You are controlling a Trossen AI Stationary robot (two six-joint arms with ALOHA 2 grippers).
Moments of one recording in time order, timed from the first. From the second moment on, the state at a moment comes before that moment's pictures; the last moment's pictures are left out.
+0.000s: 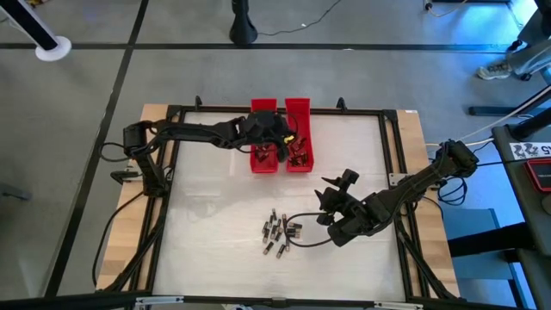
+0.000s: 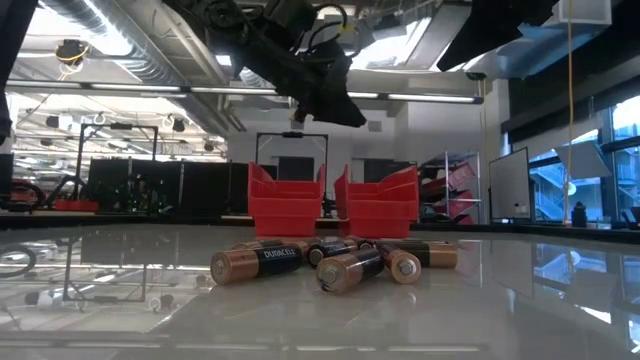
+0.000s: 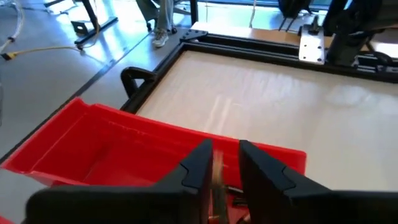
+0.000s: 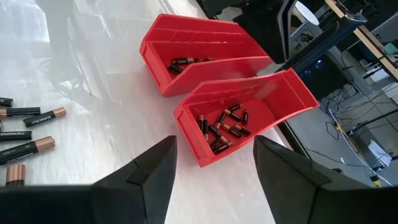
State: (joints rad) left arm 0.29 1.74 1.19 0.12 -0.07 0.02; right arm 0.56 1.52 1.18 -0.91 1.00 0.67
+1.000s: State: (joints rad) left arm -0.22 1.74 1.05 -0.34 -0.06 0.23; right arm 0.56 1.52 1.18 -0.91 0.98 0.67
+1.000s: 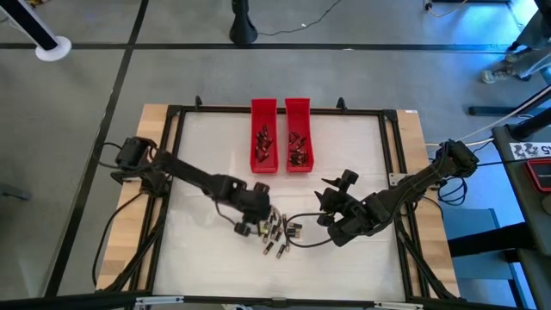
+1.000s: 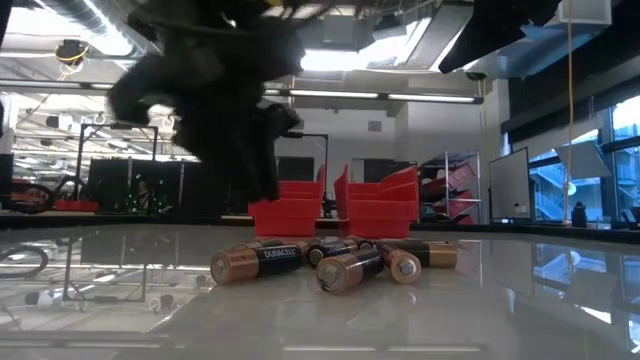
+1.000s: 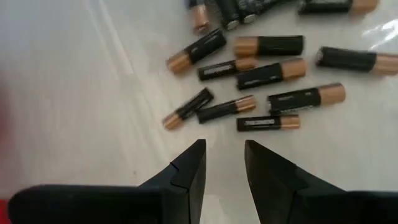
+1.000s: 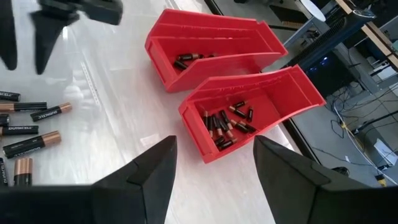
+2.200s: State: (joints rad) left arm -0.34 1.84 1.04 -0.14 -0.06 0.16; right arm 0.56 1.52 1.18 -0.86 0.93 0.65
